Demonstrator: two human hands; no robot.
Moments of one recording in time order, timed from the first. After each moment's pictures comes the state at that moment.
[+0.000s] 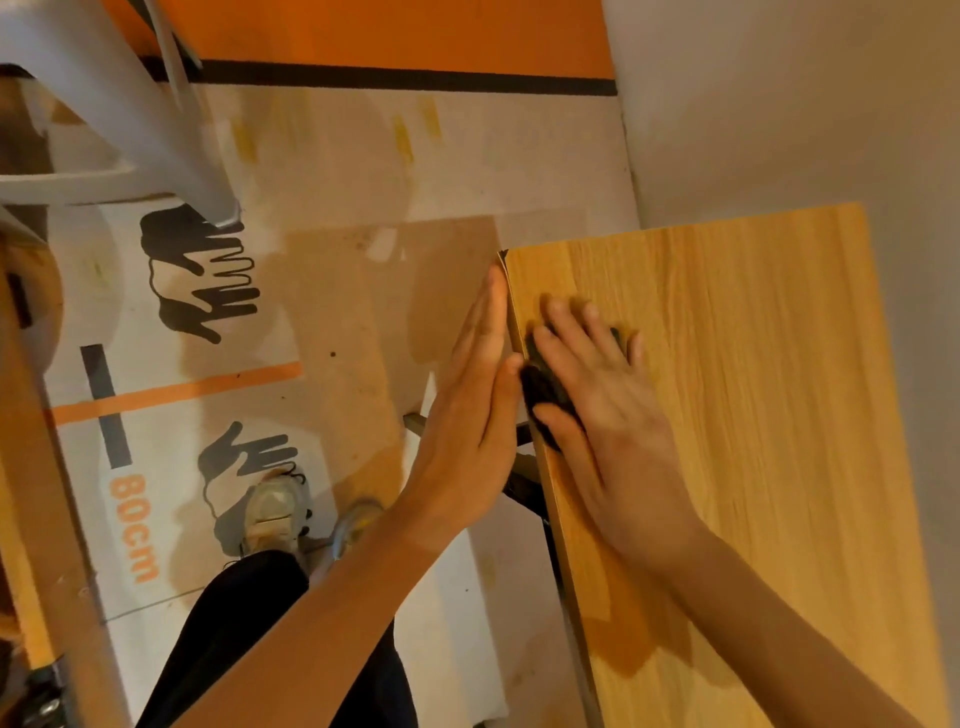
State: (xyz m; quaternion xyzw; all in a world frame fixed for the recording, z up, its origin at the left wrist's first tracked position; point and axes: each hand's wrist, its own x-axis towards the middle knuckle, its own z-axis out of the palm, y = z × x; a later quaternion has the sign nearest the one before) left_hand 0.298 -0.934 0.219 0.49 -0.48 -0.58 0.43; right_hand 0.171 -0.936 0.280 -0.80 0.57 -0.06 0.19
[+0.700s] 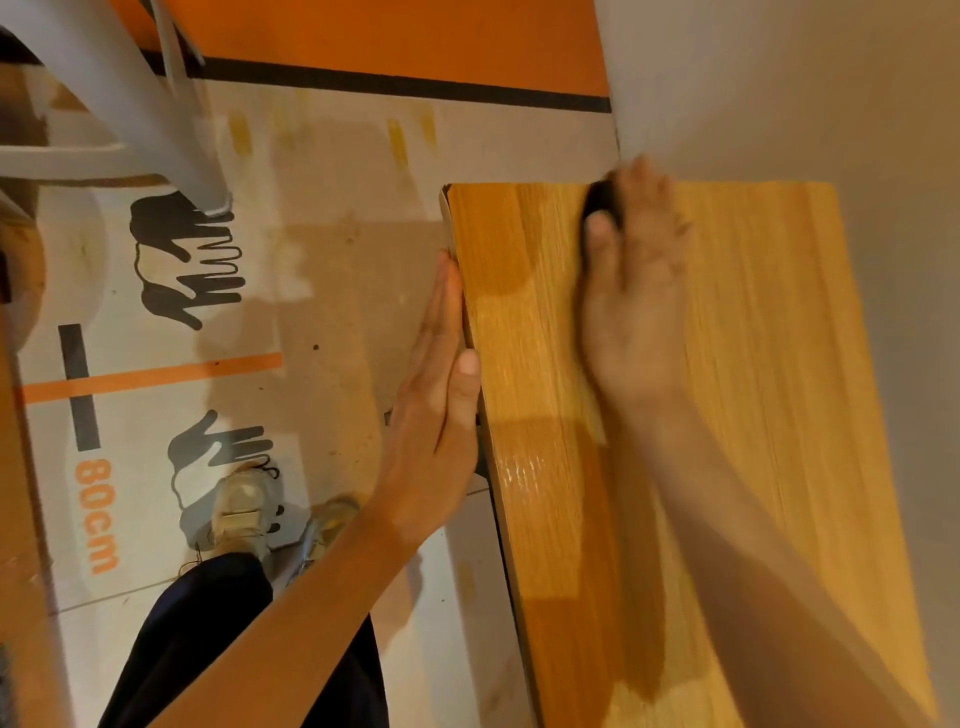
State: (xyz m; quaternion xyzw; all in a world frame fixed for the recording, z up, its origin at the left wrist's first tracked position) left_hand 0.267 -0.894 0.213 0.53 -0.48 -0.51 0.48; right_hand 0.136 -0.993 0.262 -0.66 0.71 -0.20 0.14
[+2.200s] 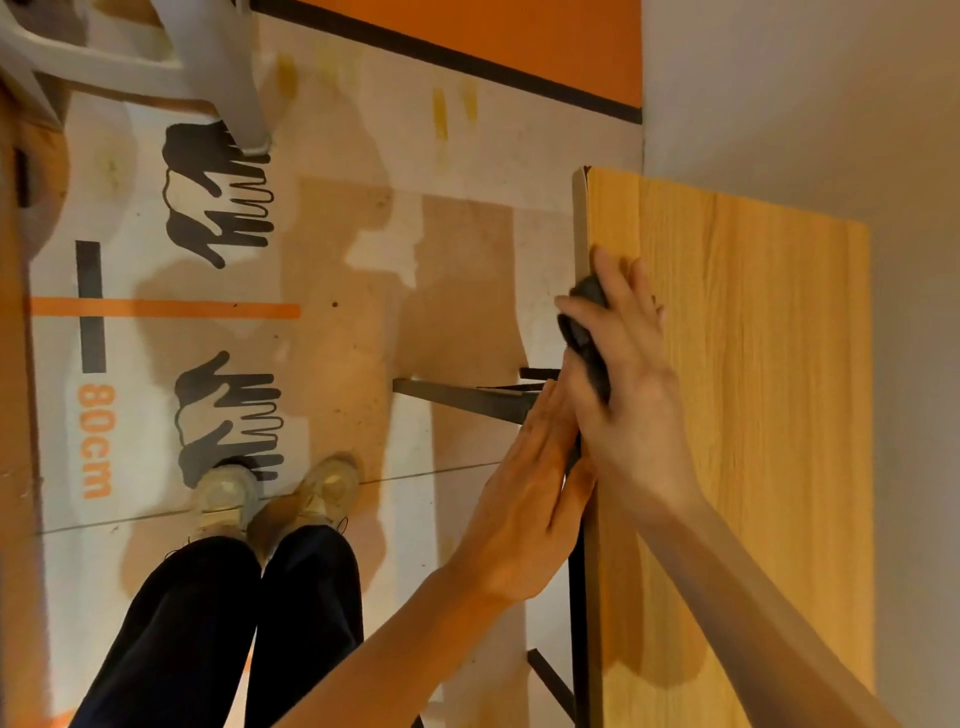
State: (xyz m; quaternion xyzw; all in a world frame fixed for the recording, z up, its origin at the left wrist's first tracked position) left_hand 0.258 -0.811 0.214 0.47 -0.46 -0.63 0.41; right_hand 0.189 -0.899 0.277 -0.77 0.59 -0.09 0.21
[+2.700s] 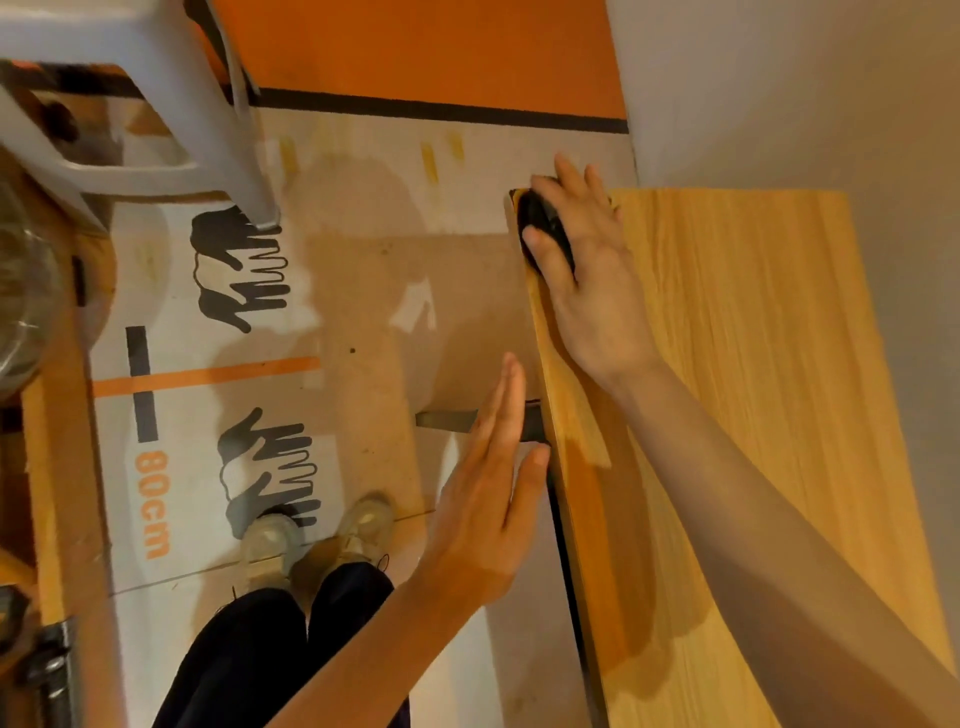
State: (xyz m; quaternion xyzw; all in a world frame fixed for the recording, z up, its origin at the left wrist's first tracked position) left_hand 0.276 -0.815 0.220 0.52 -0.53 -0.54 0.39; right_hand 0.185 -0.982 0.265 -0.75 0.60 -0.17 0.22
